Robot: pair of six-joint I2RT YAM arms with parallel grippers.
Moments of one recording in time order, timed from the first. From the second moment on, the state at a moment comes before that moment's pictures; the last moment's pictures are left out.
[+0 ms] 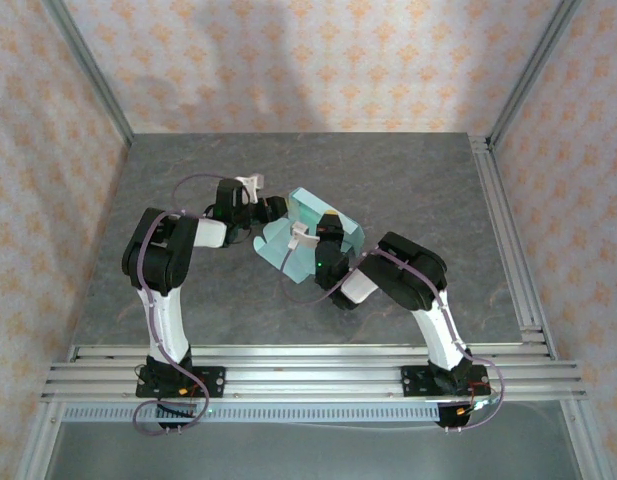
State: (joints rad) left arm -0.18 2.00 0.99 0.48 0.53 -0.53; right arm 0.86 2.14 0.83 1.32 0.92 -1.52
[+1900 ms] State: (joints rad) left arm -0.21 2.07 1.18 0.24 0.78 -0.25; right arm 0.84 2.05 0.83 1.12 0.93 -1.41
